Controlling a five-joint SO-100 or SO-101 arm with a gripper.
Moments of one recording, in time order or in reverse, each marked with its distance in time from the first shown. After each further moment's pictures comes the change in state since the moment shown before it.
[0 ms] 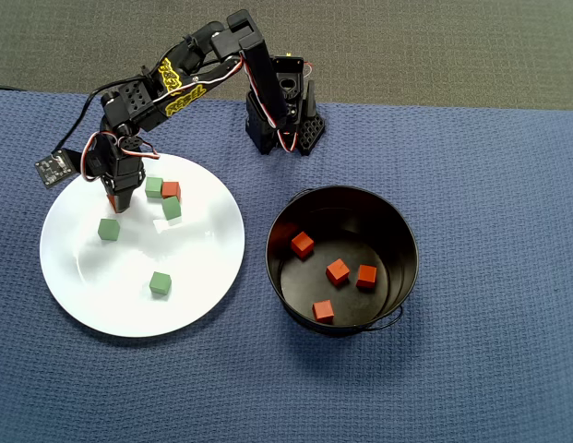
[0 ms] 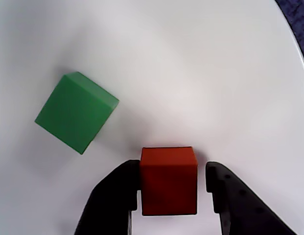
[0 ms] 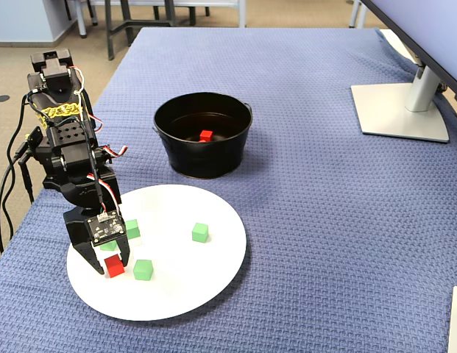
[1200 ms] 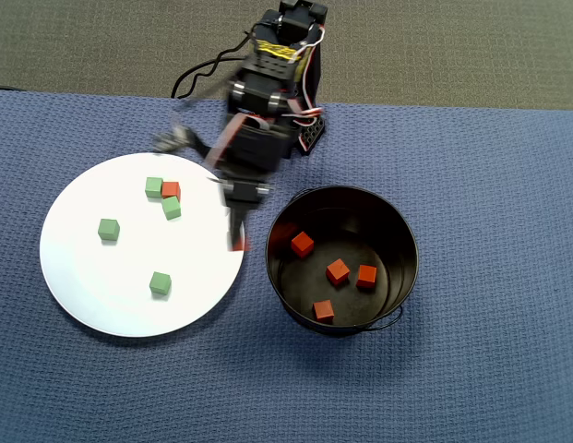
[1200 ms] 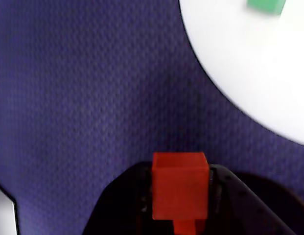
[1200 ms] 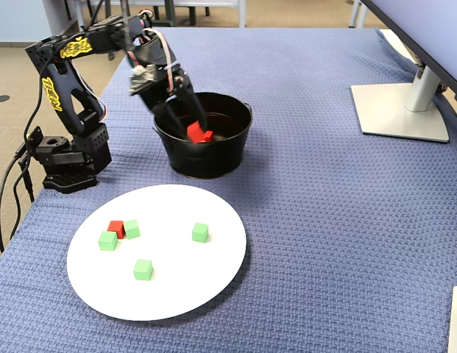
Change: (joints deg) arm -51.3 37.2 -1.8 22.9 77.9
